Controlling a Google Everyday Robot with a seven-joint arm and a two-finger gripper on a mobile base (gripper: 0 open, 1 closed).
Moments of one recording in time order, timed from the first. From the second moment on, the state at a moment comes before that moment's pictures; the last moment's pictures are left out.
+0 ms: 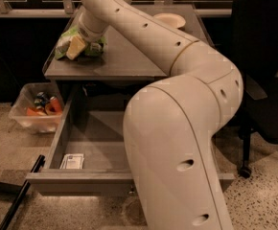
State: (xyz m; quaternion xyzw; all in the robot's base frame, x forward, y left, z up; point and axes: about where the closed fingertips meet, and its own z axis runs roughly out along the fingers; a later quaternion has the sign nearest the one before) arm 0.826 0.166 0.863 -0.45 0.82 0.08 0.36
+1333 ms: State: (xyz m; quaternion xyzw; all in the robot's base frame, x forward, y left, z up) arm 0.771 0.116 0.884 -0.45 0.81 0.11 0.37
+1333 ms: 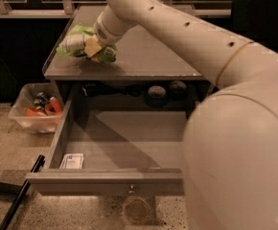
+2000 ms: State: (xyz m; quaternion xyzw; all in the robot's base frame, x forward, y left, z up) arm 0.667 0.041 0.934 -0.47 0.77 0.12 0.41
